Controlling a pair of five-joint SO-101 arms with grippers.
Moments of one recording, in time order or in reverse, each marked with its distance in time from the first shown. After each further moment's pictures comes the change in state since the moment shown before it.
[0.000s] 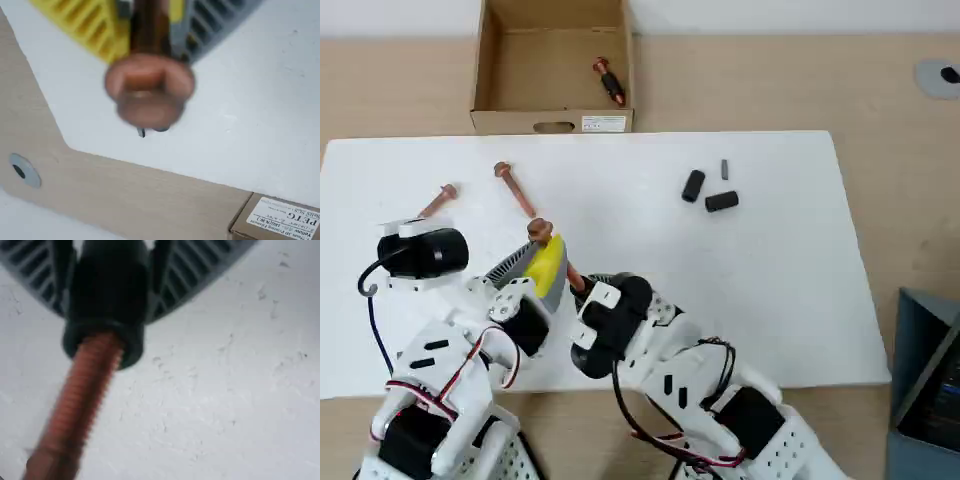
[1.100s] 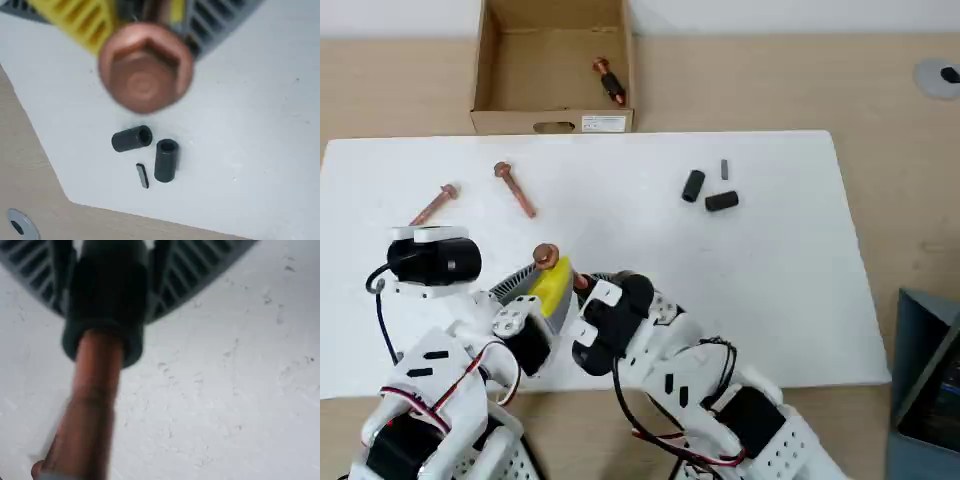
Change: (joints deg) left arm 6.2 -0.1 -4.2 9.0 -0.6; right arm 0.1 0.1 0.0 0.4 0.0
